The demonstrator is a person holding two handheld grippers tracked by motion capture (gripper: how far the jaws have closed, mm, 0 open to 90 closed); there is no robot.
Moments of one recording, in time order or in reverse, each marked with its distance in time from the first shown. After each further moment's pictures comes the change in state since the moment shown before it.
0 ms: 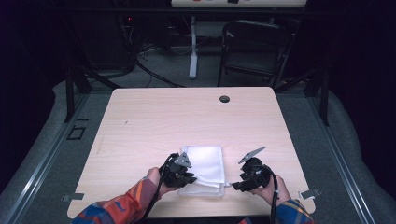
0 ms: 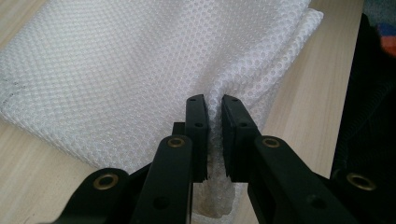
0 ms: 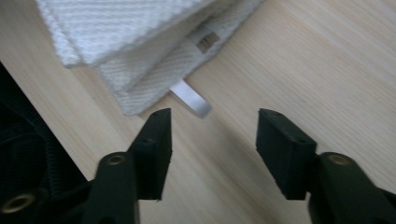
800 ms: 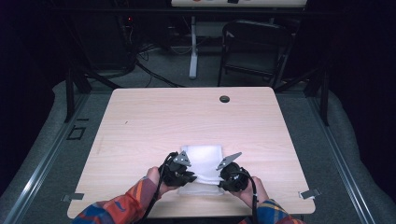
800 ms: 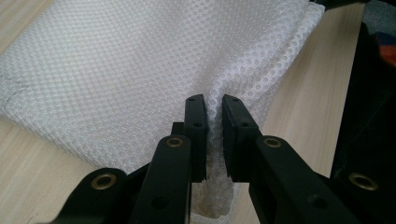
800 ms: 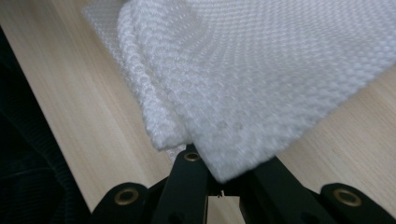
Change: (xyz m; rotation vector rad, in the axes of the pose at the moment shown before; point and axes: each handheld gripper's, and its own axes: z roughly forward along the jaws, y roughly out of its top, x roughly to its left) left arm 0.001 0.000 -0.001 -0.013 -0.003 -0.024; right arm 0.042 0.026 0.037 -0.066 0.016 -0.179
